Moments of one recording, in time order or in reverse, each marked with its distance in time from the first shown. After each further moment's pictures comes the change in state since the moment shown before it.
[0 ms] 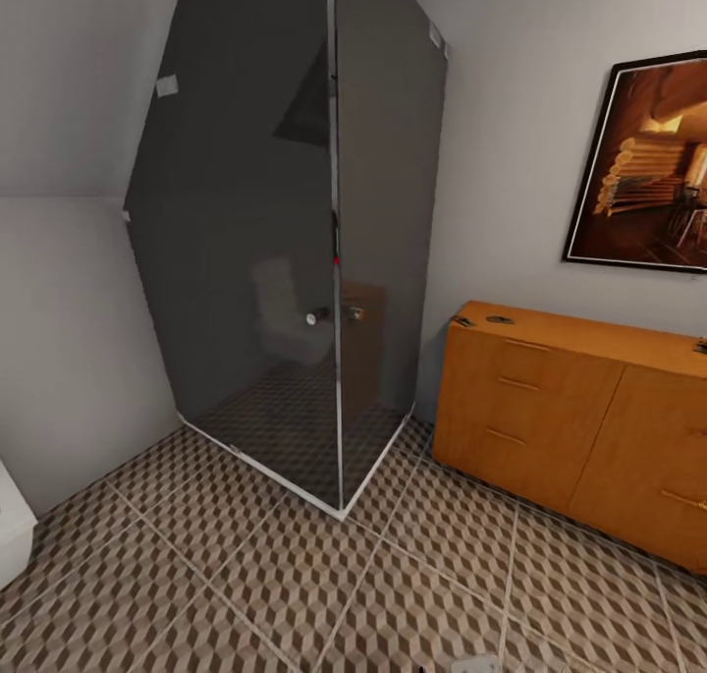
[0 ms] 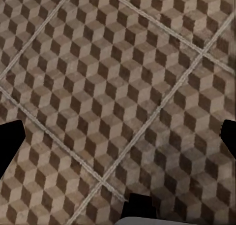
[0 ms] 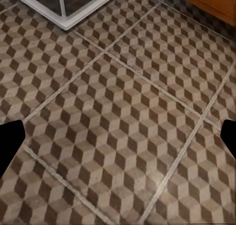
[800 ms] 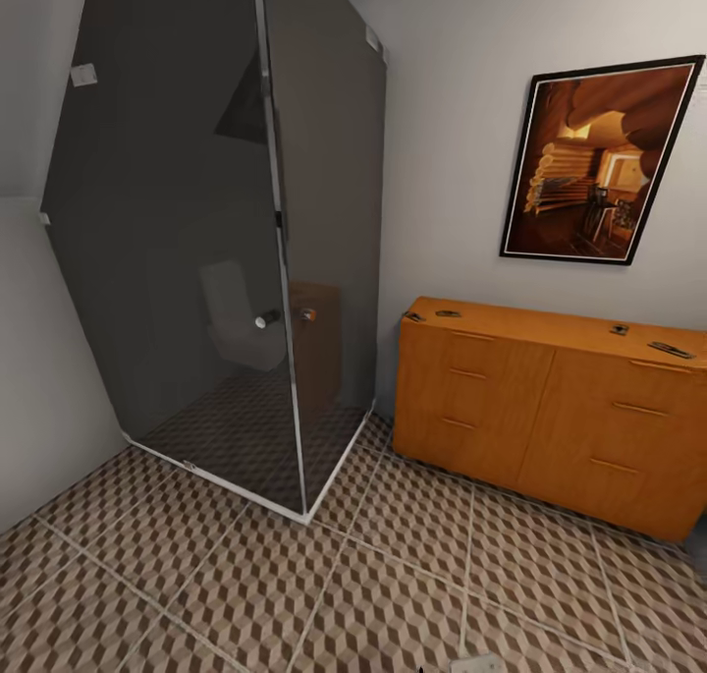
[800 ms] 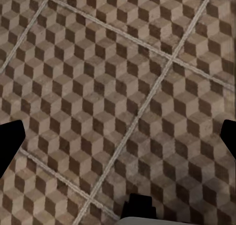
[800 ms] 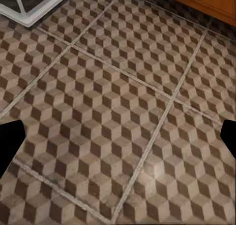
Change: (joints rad) left arm 0.000 0.000 0.000 0.000 0.000 0.000 0.000; right arm 0.000 0.001 0.000 0.000 0.000 0.000 0.000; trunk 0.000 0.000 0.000
